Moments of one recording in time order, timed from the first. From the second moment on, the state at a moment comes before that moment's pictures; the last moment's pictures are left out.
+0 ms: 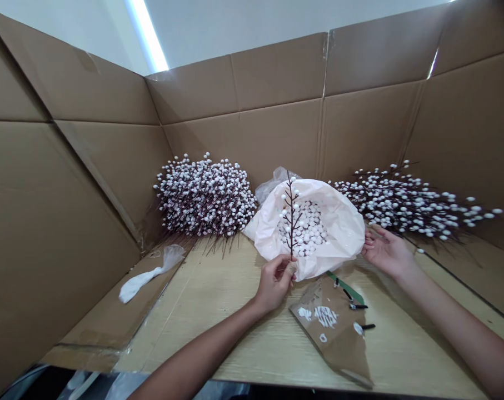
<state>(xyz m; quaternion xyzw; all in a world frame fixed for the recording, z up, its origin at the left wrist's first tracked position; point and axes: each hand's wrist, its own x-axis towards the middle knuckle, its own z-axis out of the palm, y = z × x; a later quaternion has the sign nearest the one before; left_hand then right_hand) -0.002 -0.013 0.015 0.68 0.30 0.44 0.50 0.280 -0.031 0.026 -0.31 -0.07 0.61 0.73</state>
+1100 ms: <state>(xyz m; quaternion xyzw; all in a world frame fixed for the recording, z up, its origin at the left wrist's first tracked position) -0.003 -0.010 0.009 0.70 0.30 0.44 0.47 0.275 -0.034 0.034 -0.32 -0.07 0.61 0.73</state>
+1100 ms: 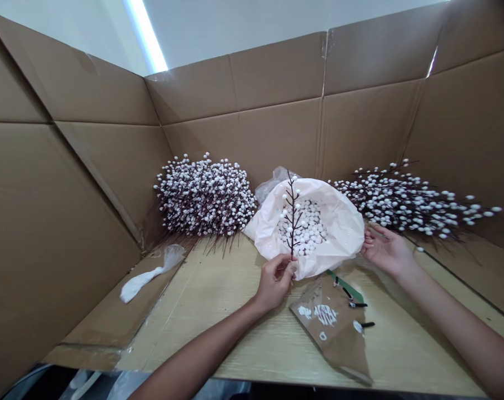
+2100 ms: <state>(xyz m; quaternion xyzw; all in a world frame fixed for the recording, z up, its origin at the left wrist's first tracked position) -0.003 -0.010 0.010 0.71 0.30 0.44 0.47 0.278 -0.034 0.035 -0.30 -0.07 0.61 0.73</state>
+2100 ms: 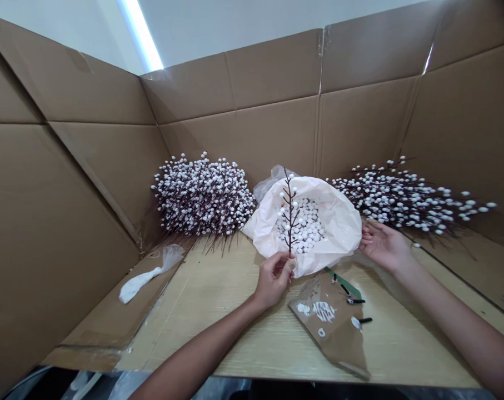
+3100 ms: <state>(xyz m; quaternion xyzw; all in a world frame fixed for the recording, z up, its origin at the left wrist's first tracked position) -0.002 -0.012 0.013 0.70 0.30 0.44 0.48 0.281 -0.033 0.030 -0.30 -0.08 0.61 0.73</state>
